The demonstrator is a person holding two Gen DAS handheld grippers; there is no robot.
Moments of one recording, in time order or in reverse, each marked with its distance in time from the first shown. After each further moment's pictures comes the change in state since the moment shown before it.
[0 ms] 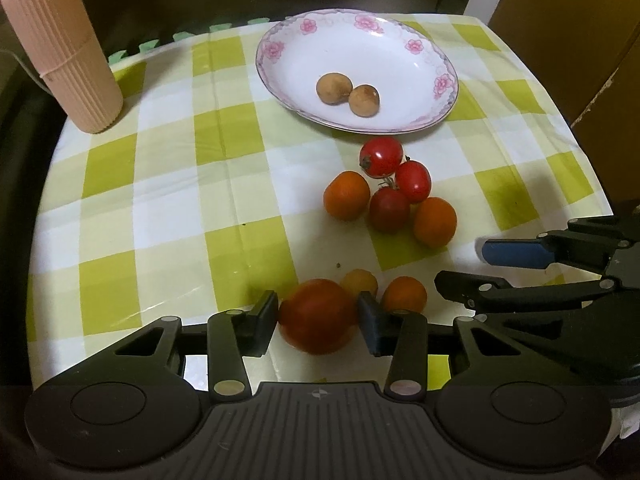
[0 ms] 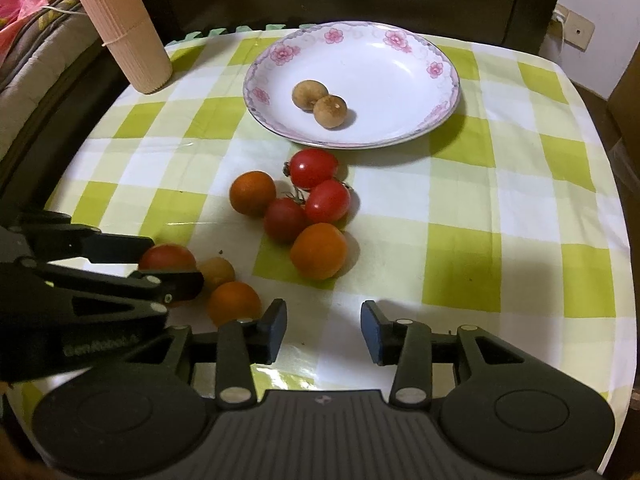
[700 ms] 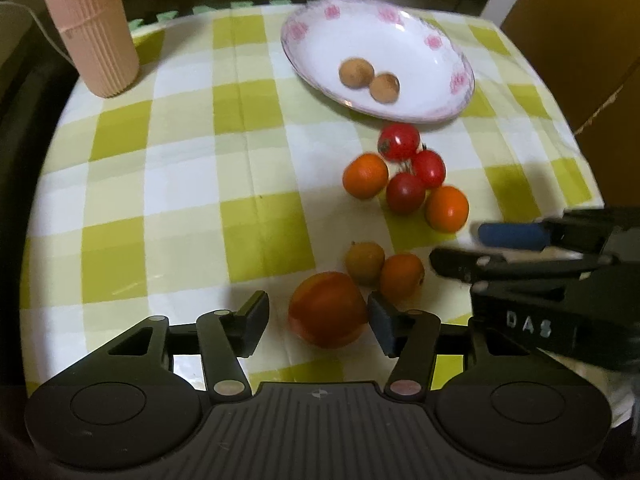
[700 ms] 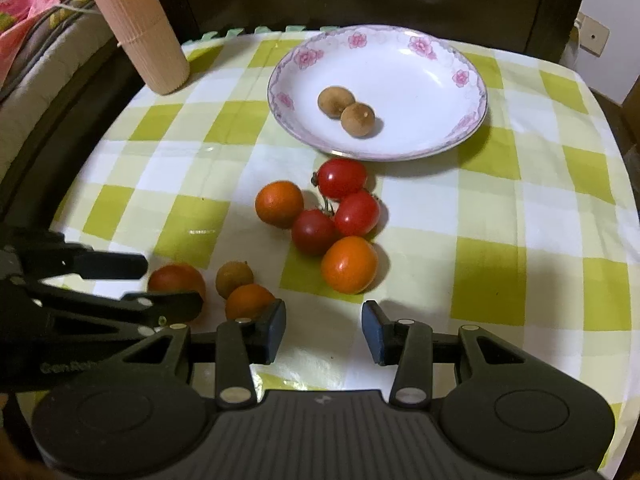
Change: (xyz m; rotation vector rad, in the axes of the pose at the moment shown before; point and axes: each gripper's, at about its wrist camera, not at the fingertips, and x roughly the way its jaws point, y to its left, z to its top) left arm 0.002 0.017 -0.009 -0.059 0.039 -0.034; right arm 0.002 0.009 0.009 0.003 -0.005 0.028
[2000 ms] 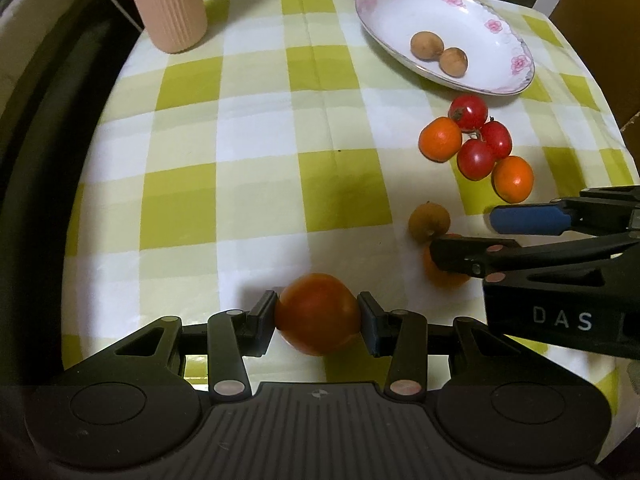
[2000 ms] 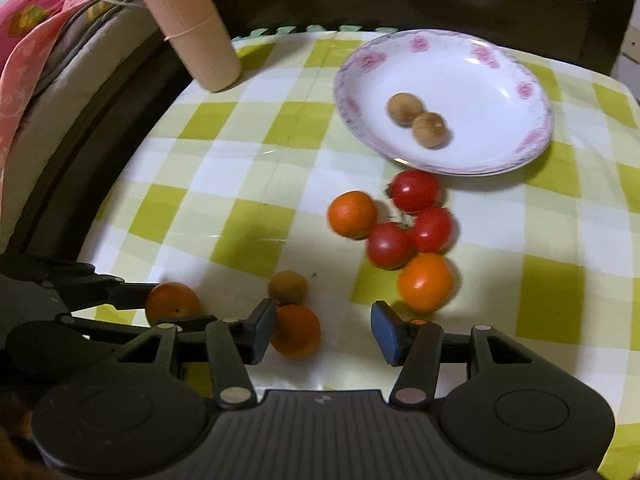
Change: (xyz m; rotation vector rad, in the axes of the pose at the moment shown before) left arm -0.002 0.029 -0.023 -0.070 0.041 0.110; right arm 0.010 0.031 0.008 -0.046 0.026 0.127
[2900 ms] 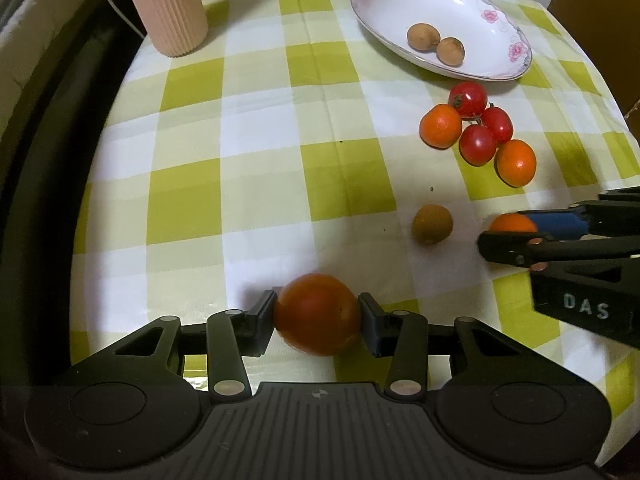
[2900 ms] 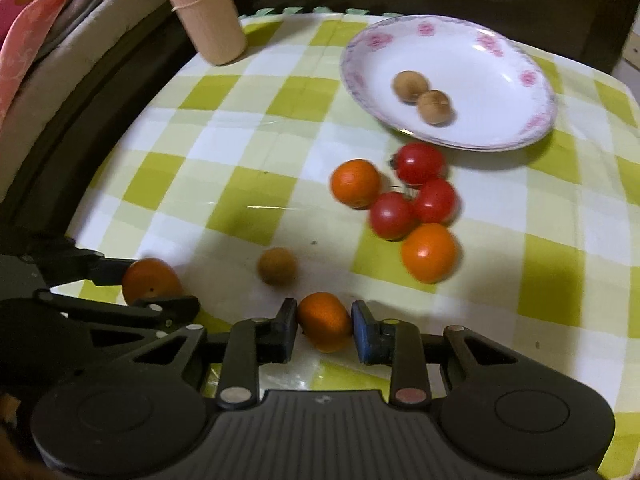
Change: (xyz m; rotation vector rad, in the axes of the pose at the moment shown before) left arm -0.001 -0.004 -0.011 0.041 -0.018 0.040; right arm -0.004 0.000 -0.018 -0.024 0.011 -0.057
